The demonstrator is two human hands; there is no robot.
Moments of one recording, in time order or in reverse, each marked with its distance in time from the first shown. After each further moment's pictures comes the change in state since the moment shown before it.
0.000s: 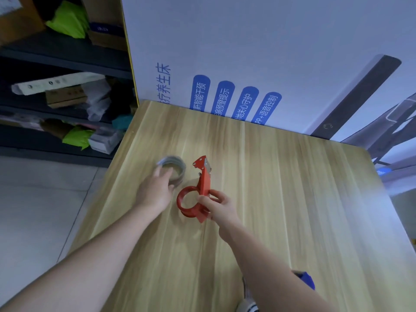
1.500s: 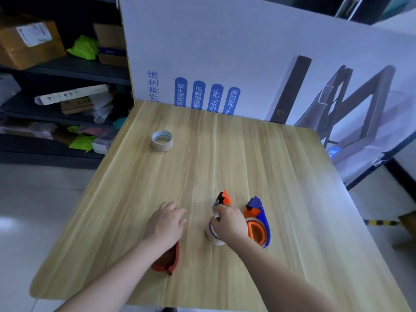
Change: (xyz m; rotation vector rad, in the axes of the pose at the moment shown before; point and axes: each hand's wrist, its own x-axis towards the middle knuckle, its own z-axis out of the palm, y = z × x) left_hand -0.275 0.039 0.059 0.042 0.014 0.235; right_hand -0.190 0.120 -0.097 -1.170 0.185 -0.319
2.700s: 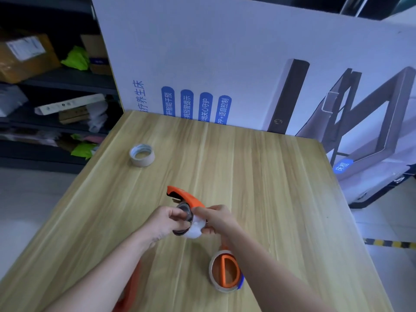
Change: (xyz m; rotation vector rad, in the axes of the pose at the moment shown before) left_hand 0.091 0.087 0.001 -0.942 -0.271 -0.302; right_hand 0.085 0.058 -0.074 0.853 -0.357 0.240
